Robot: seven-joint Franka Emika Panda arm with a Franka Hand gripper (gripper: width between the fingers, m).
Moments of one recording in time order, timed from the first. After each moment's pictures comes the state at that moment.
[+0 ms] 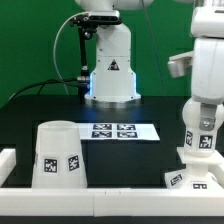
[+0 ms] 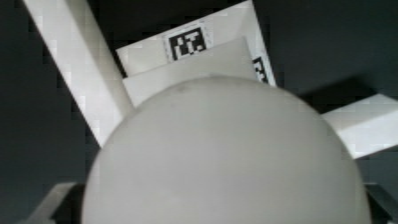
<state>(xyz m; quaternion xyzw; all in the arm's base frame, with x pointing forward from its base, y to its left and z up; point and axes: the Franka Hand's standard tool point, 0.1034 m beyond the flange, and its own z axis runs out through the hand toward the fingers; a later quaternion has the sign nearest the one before) 0.618 0.103 0.110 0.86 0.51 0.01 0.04</state>
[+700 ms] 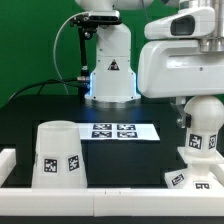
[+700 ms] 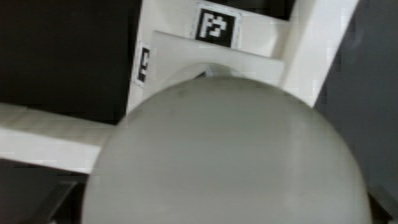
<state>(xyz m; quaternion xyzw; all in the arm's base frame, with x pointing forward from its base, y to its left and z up) 0.624 0.099 0.110 1.00 0.08 0.04 -0.01</state>
